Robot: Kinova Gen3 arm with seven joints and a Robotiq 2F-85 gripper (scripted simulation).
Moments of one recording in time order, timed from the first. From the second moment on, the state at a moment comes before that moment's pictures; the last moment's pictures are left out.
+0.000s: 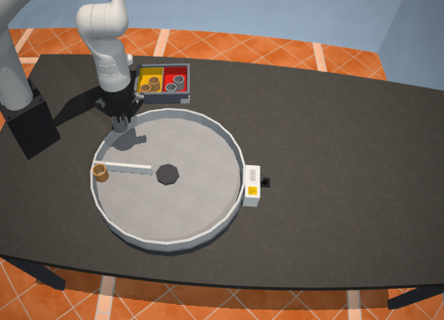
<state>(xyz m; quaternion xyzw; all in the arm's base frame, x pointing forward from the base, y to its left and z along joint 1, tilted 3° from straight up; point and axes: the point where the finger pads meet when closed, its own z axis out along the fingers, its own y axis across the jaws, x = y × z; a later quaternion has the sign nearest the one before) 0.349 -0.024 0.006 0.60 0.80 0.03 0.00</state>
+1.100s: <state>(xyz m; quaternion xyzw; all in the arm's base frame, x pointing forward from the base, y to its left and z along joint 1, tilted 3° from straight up) 0.390 0.166 0.017 0.60 0.80 0.03 0.00</state>
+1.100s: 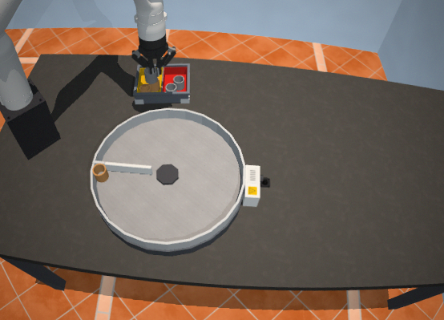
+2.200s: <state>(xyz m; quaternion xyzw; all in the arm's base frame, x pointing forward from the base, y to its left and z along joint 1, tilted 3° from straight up) 0.417 0.310 0.023 0.58 0.81 0.03 0.00</state>
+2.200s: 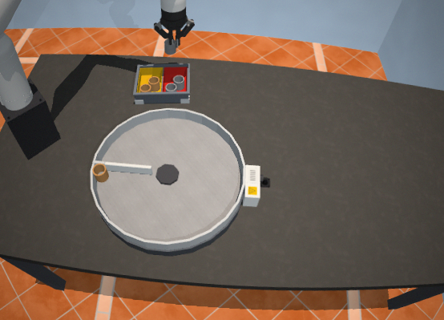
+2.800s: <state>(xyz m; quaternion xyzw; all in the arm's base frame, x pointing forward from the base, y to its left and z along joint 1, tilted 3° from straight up) 0.420 0.315 -0.010 0.58 0.81 0.04 0.00</state>
